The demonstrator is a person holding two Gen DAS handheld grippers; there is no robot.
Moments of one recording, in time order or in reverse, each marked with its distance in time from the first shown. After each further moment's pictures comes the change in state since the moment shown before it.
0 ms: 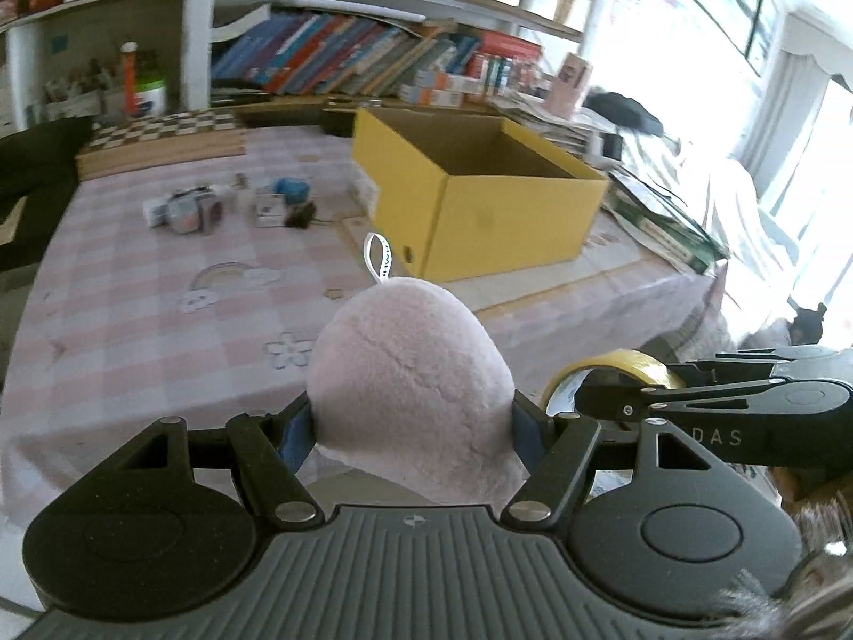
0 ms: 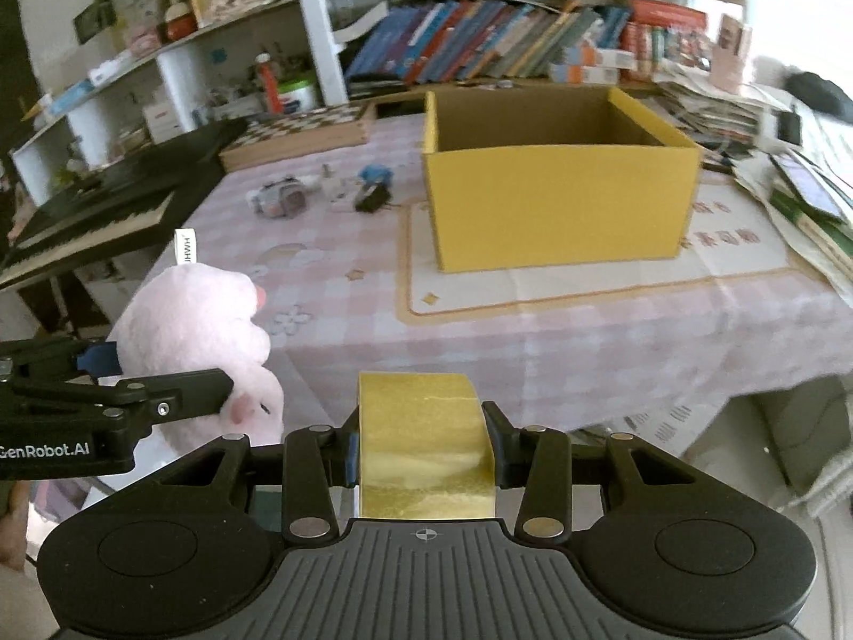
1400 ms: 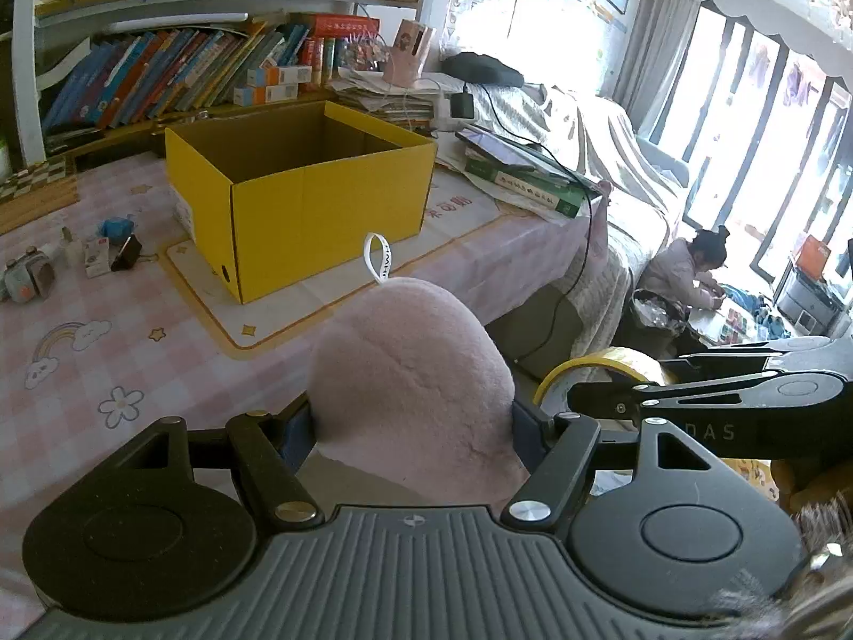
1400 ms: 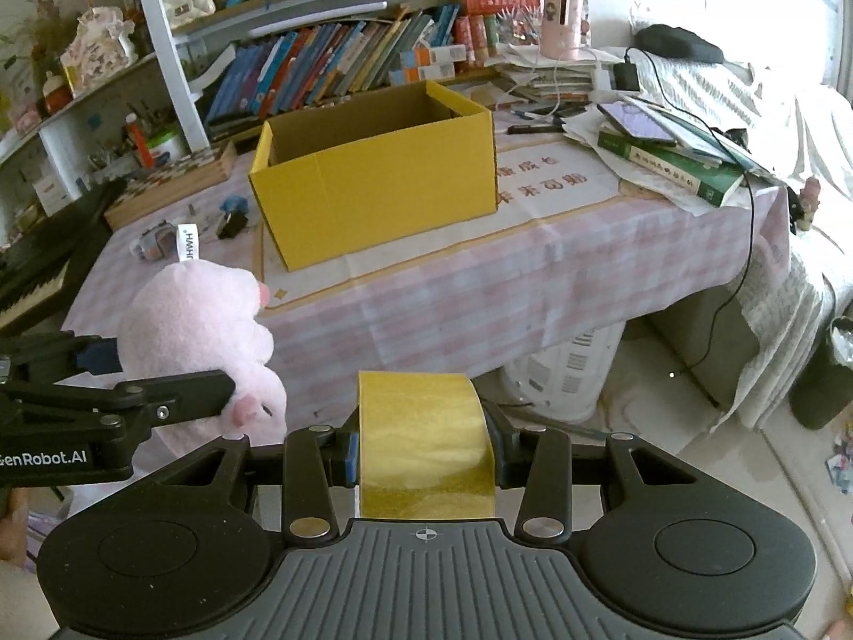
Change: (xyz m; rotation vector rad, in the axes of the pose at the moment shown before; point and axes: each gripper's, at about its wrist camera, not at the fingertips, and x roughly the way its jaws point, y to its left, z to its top) left arm 0.022 -0.070 0.004 0.213 0.030 -0.234; right arm -0.052 -0.056 -0.040 0.207 -0.048 -0.199
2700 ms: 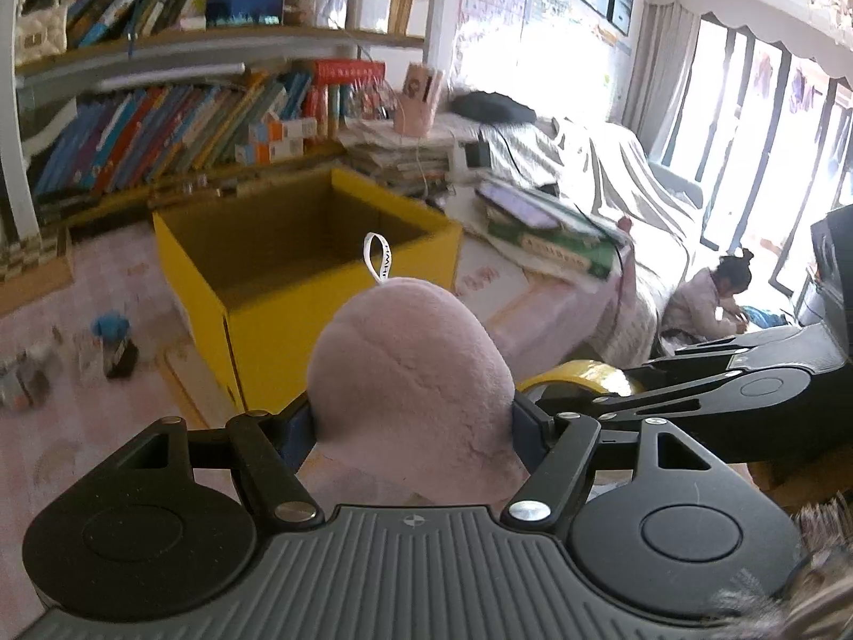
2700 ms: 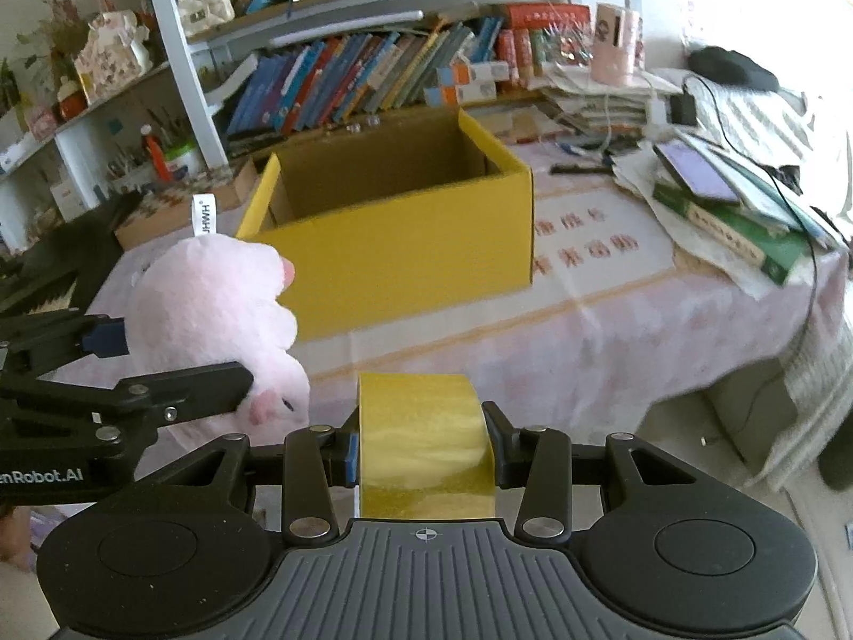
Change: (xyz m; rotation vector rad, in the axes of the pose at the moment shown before) left arm 0.047 0.007 0.079 0.044 -0.098 0.056; right arm 0.056 -0.015 0.086 -0.072 -0.017 0.099
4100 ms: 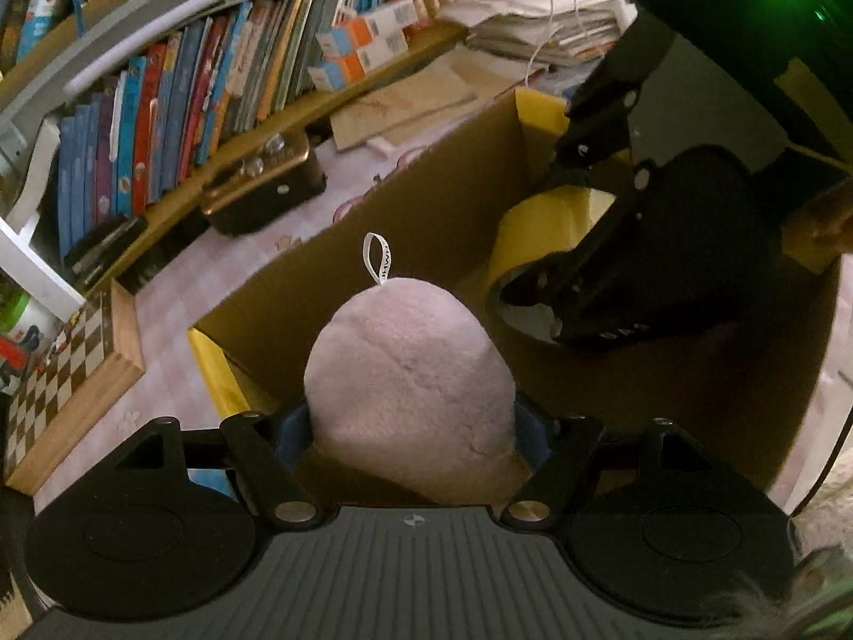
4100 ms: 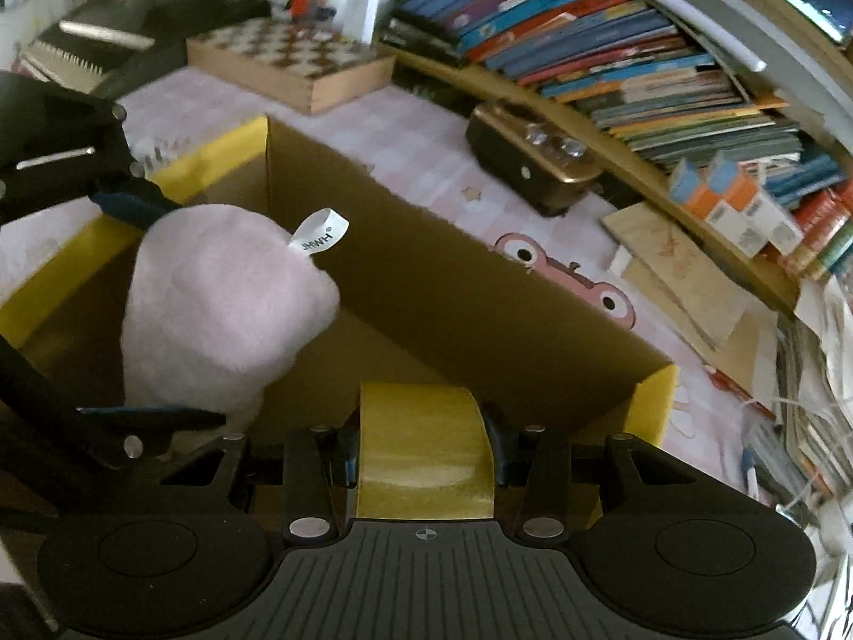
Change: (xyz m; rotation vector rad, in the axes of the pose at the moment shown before) left arm 0.229 0.089 0.116 0.194 0.365 0.334; right arm 0.262 0.013 0.205 -0.811 0.191 0.214
